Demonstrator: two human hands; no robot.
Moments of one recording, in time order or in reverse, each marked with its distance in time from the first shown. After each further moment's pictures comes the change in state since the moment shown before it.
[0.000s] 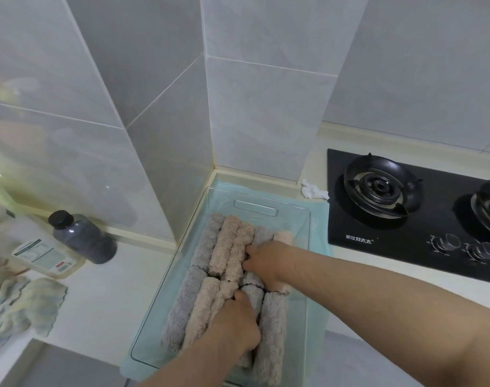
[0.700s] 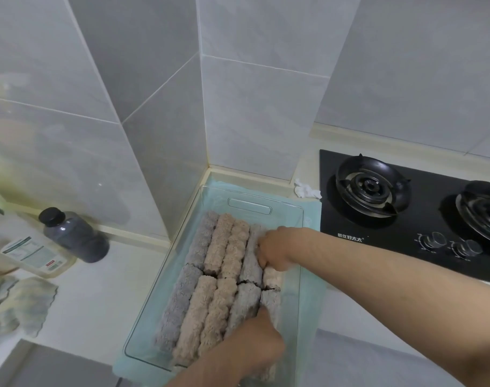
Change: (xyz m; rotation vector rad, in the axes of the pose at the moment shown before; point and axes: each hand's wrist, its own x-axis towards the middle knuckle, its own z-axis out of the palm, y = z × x) left_hand -0.036 0.027 0.006 -0.327 -0.217 0.085; right_hand -0.018 0.030 -0.006 0.000 -0.134 0.047
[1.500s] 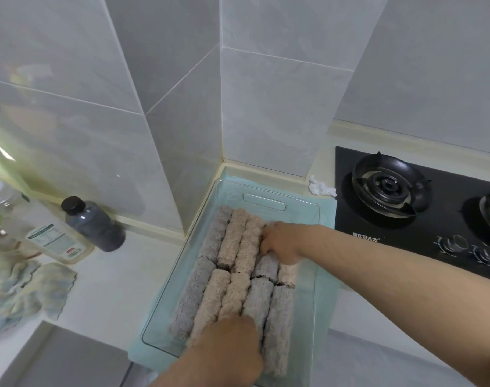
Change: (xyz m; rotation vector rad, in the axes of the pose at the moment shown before) left_hand -0.032 -0.046 -0.026 0.546 0.141 0.167; right_hand 0.011 -0.001 -0.002 0.198 0.129 -0.007
